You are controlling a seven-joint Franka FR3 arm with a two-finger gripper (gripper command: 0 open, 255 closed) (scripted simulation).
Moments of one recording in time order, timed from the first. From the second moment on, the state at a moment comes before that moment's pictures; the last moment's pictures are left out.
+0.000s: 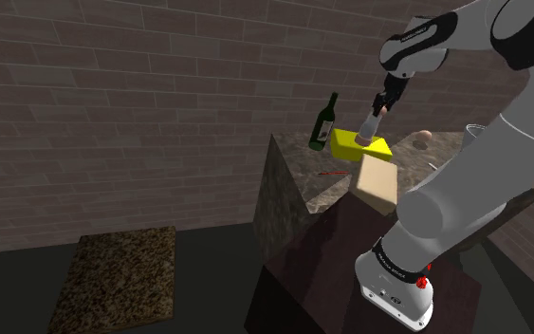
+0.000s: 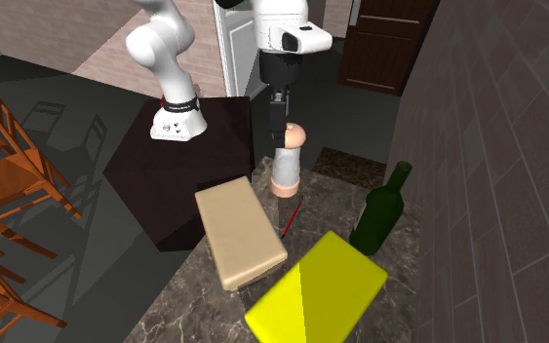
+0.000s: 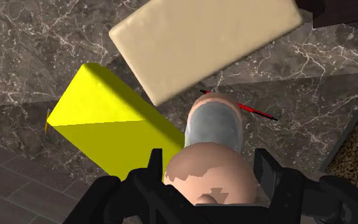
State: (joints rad) arm -0.40 -0.05 -0.50 -2.16 -0.17 2.25 -0.63
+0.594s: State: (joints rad) arm -0.49 -0.26 -0.57 -2.27 -0.27 2.20 -0.74
